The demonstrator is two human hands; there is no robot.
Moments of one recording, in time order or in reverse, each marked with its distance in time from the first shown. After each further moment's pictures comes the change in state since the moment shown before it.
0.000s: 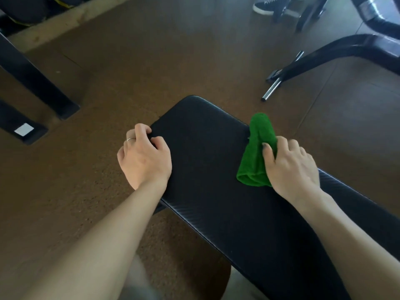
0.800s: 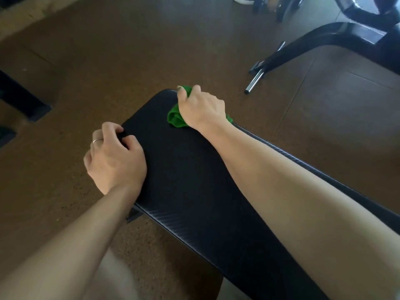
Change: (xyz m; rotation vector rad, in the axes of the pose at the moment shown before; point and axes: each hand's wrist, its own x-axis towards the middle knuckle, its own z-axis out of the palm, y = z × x) left_hand 0.003 -0.001 0.004 0.039 0.002 -0.005; right_hand 0.109 -0.138 0.012 0.191 -0.117 -0.147
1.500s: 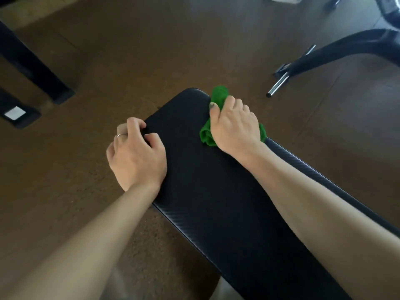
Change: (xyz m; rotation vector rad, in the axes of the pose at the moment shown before) left_hand -0.003 0.005 -0.002 -0.015 0.003 -0.022; right_hand -0.030 0.026 0.010 -0.127 0.135 -0.113
